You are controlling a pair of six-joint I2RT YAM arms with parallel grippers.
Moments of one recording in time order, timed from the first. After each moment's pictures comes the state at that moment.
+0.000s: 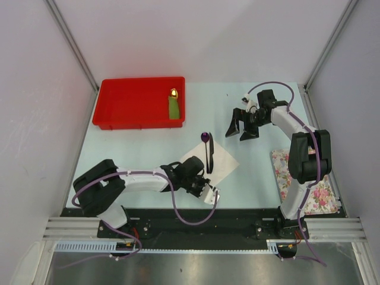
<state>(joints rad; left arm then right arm) -1.02 1.58 0.73 -0.05 0.39 1.04 0.14 1.87 1.44 -0.72 -0.66 0.15</state>
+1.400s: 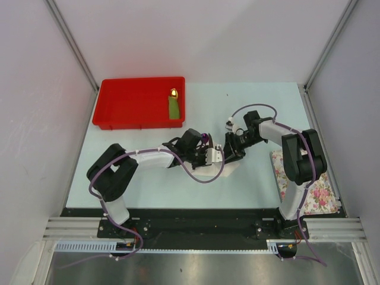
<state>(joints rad) -0.78 1.76 0.99 -0.04 0.45 0.73 0.25 1.88 1.19 -0.71 -0.96 0.07</state>
